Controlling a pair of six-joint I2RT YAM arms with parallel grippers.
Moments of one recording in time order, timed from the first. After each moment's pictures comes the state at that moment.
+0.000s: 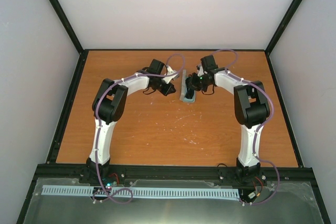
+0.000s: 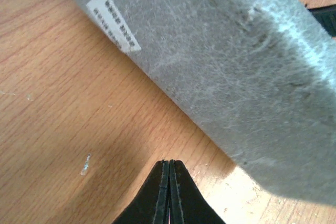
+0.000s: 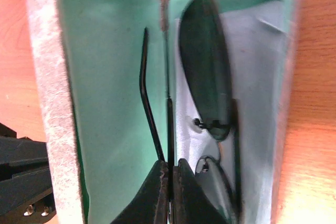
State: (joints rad) left arm -0.47 2.22 1.60 -0.39 0.50 0.19; right arm 0.31 2.06 1.46 -0.44 -0.47 0.59
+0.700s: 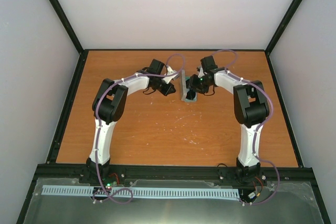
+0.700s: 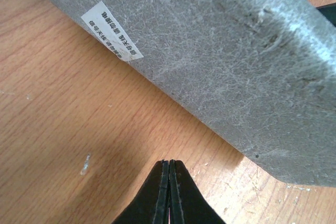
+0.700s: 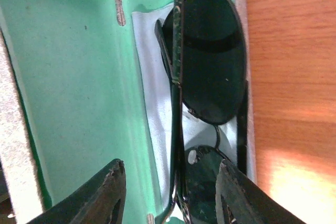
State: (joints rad) left arm -0.47 2.22 1.60 -0.39 0.51 0.19; right arm 0.30 2.08 1.48 -0.50 -0.42 0.54
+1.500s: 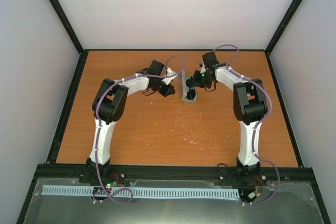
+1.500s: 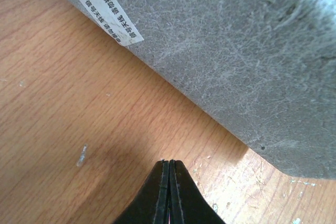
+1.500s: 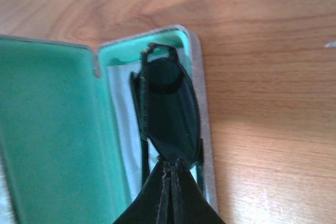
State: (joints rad) left arm -0.47 2.22 1.58 -0.39 0.50 0.19; right arm 0.27 2.12 1.59 -0.54 -0.36 0.50
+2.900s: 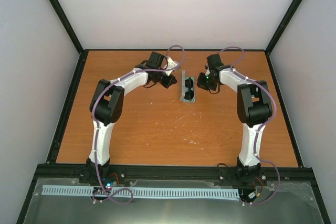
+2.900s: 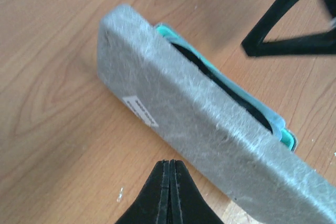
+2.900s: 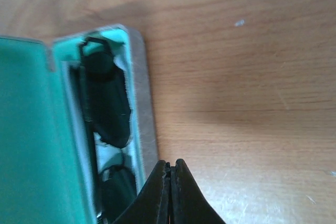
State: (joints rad) left arm -0.48 2.17 1.67 -0.40 0.46 0.19; right arm 0.24 2.04 1.49 -0.56 -0.28 0.50
